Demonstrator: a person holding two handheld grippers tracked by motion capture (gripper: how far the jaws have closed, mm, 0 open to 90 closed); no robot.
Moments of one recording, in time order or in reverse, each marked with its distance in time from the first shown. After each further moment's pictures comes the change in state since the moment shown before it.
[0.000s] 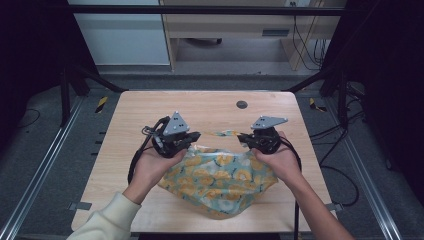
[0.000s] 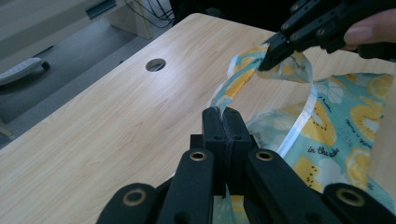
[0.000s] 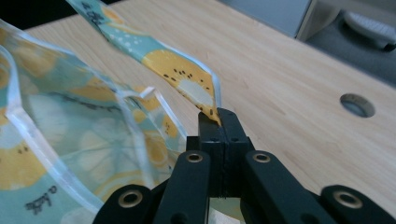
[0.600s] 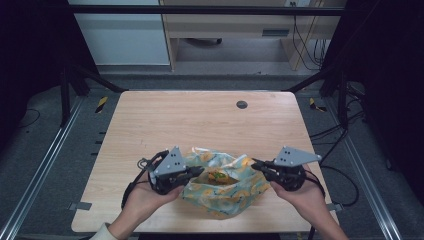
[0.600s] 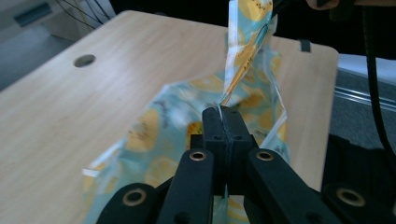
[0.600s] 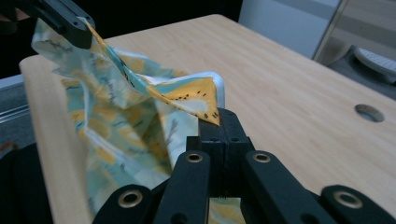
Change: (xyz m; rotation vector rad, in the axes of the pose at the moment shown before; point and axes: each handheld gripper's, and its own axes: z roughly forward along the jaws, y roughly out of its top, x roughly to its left) left arm -0.058 -0.047 -0.024 -0.025 -0.195 0.067; right arm 0.057 -0.038 -0.087 -0.125 0.058 -0.059
